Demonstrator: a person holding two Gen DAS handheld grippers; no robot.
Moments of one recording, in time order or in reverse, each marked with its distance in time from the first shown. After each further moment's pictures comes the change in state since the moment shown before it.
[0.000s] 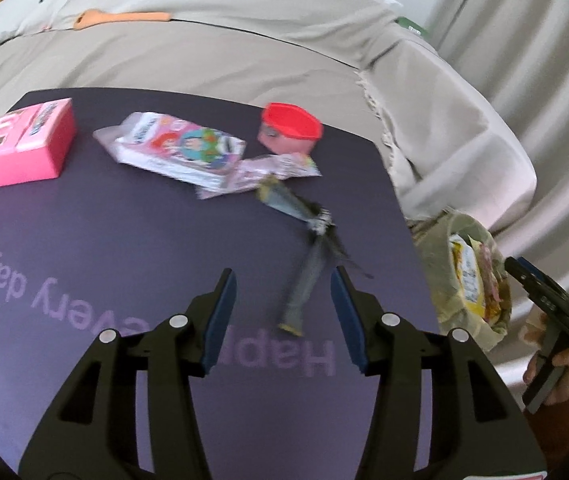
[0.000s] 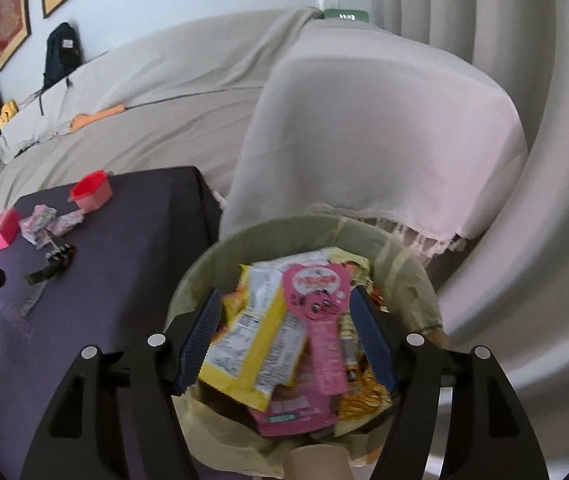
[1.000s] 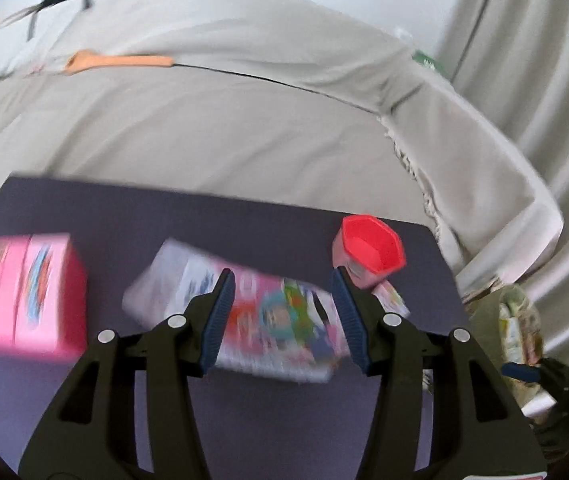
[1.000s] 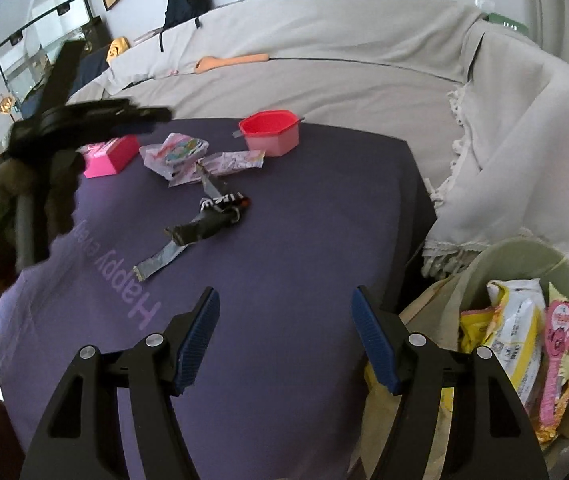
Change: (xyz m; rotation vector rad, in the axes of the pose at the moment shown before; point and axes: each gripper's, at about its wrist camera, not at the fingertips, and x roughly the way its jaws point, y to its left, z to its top) left arm 0.050 0.064 0.114 0.102 -0.107 0.010; right arm 0.035 0.151 -0.014 -0.253 0.120 0.360
